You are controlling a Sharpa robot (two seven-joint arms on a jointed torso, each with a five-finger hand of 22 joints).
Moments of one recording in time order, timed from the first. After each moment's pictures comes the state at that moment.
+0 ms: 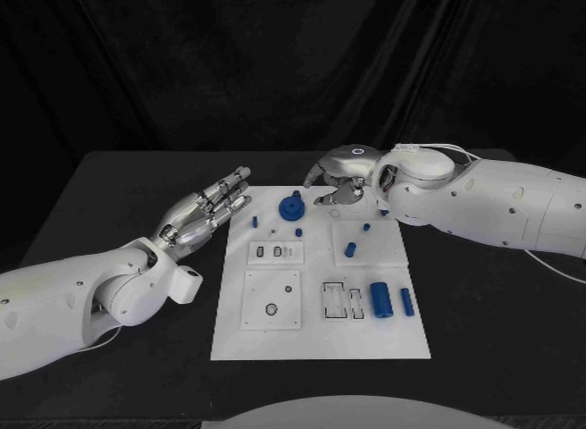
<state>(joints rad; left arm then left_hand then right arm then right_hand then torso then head) 1.16 -0.93 -0.21 1.54 -0.22 -0.04 0.68 1.48 0.24 -0.11 0.21 0.63 0.22 -0.02 0.03 0.03 0.00 -0.06 0.01 0.00 0.00 0.06 0.00 0.00 0.16 0.00 0.16 0.00 0.00 1.38 -0.60 -0.21 1.27 -1.59 -0.23 0.07 1.31 -0.03 0.23 0.04 0.21 0.77 0.09 0.11 0.18 1.46 0.00 1.57 1.31 1.47 -0.06 1.57 1.31 0.07 1.40 0.05 1.26 1.31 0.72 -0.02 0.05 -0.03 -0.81</state>
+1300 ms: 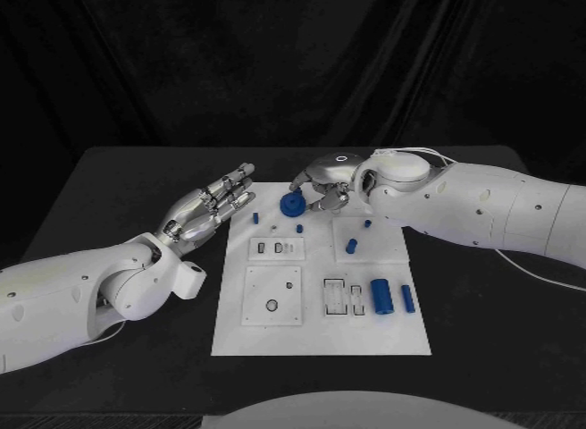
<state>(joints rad) 1.16 -0.93 -0.21 1.54 -0.22 -0.03 0.68 1.48 0.24 -0.10 0.20 0.63 0.22 -0.02 0.03 0.03 0.00 -0.06 0.01 0.00 0.00 0.07 0.00 0.00 0.16 0.00 0.16 0.00 0.00 1.34 -0.49 -0.21 1.16 -1.59 -0.17 0.07 1.32 -0.03 0.22 0.04 0.22 0.66 0.07 0.06 0.13 1.47 -0.01 1.57 1.31 1.47 -0.07 1.57 1.31 0.07 1.40 0.04 1.23 1.31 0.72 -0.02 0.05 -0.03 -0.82</state>
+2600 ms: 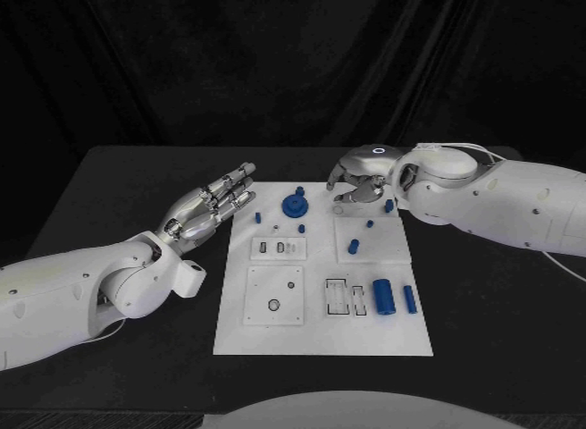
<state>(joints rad) 1.16 -0.94 -0.21 1.54 -0.22 -0.03 0.68 1.48 0.25 -0.09 0.20 0.63 0.22 -0.02 0.03 0.03 0.00 -0.06 0.01 0.00 0.00 0.07 0.00 0.00 0.16 0.00 0.17 0.00 0.00 1.37 -0.66 -0.21 1.27 -1.59 -0.21 0.07 1.31 -0.02 0.22 0.05 0.22 0.87 0.09 0.13 0.17 1.46 -0.01 1.57 1.31 1.47 -0.07 1.55 1.31 0.07 1.39 0.04 1.21 1.31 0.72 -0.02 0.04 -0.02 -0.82</state>
